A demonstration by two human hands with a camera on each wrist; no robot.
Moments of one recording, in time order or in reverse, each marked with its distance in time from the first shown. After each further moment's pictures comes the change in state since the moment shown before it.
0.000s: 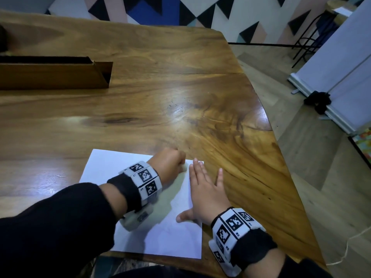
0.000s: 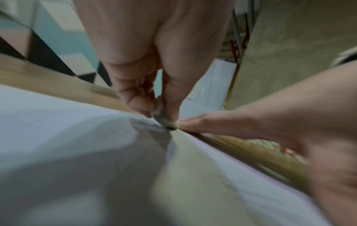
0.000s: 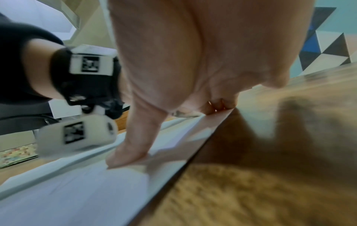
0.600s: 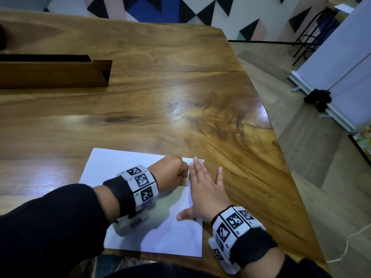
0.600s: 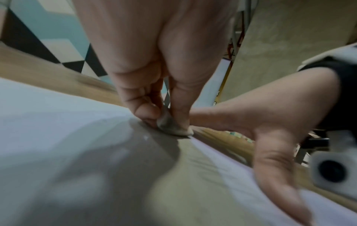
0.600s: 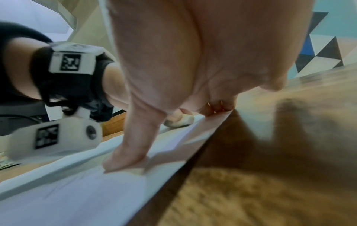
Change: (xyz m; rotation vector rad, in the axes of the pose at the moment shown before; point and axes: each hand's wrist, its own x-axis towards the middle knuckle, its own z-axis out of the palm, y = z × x) left_hand -0.011 0.006 0.002 -0.002 -0.134 0.068; right_hand 0.001 0.000 0.000 0.001 0.009 -0.005
